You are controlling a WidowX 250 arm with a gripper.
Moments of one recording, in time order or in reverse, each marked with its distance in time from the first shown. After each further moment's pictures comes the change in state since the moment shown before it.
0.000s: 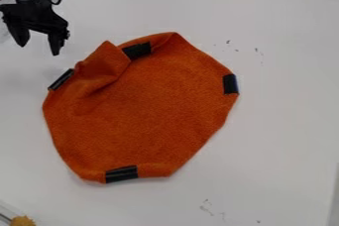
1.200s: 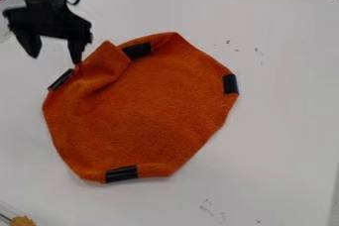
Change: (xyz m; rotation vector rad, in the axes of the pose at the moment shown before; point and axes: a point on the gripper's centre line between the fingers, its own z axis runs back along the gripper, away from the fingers) arm -0.066 -0.071 0.080 -0.059 -0.058 0.161
